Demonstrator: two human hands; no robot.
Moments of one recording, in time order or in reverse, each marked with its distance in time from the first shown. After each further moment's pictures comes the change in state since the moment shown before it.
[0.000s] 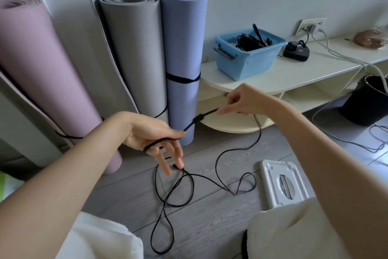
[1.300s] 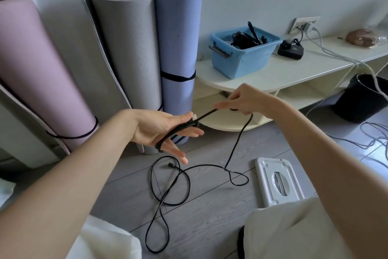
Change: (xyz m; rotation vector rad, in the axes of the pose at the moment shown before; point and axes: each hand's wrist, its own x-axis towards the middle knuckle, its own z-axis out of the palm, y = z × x) left_hand 0.015 0.009 0.004 -0.164 -0.070 0.197; right_hand -0.008 -0.002 -0.004 0.097 -0.004 0.136
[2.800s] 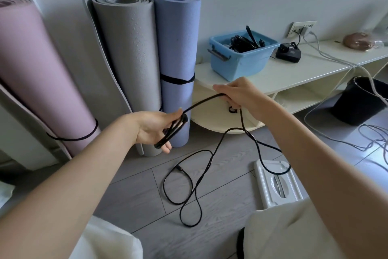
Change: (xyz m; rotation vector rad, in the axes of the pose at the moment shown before) left_hand 0.012 -0.006 -0.004 -0.176 0.297 -0.027; right_hand 0.003 -0.015 0.008 0.315 0.231 -0.051
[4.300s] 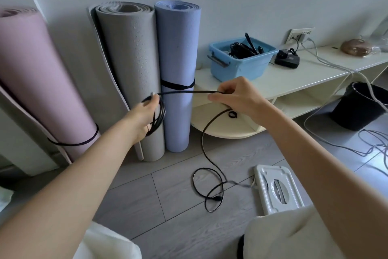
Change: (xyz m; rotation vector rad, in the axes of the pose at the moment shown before) left_hand 0.006 0.008 -0.012 -0.363 0.571 0.360; right_hand -0.006 -0.008 -0.003 -0.089 0.011 -0.251
